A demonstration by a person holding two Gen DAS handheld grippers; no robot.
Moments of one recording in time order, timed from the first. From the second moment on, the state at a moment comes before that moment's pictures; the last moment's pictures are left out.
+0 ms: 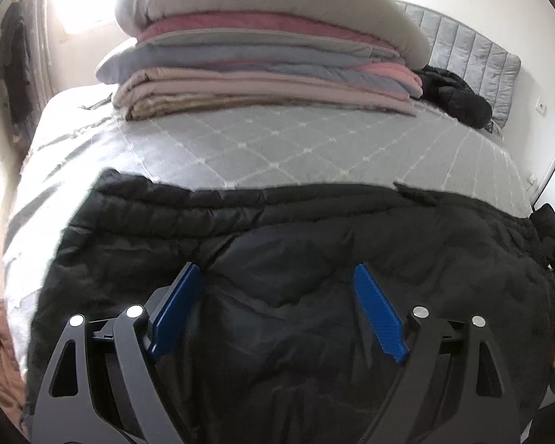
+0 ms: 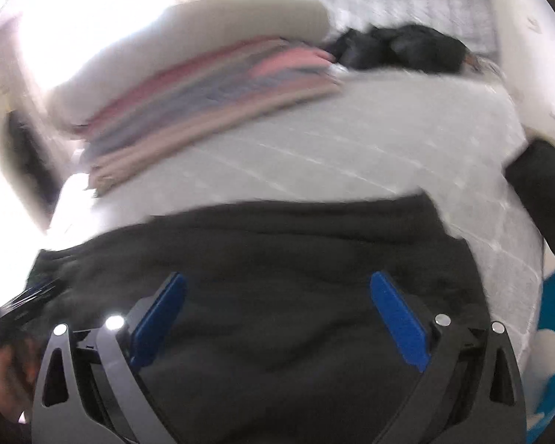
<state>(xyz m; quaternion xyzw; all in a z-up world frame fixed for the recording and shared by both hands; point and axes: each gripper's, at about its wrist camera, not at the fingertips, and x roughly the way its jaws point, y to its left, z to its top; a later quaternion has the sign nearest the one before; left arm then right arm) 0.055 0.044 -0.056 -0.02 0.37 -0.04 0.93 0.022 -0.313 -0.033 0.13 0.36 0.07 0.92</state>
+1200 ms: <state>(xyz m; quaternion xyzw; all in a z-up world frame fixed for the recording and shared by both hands) 0.028 0.028 -0.044 0.04 0.33 -0.05 0.94 0.035 -0.246 -0.090 0.03 0.42 0.12 0.90</state>
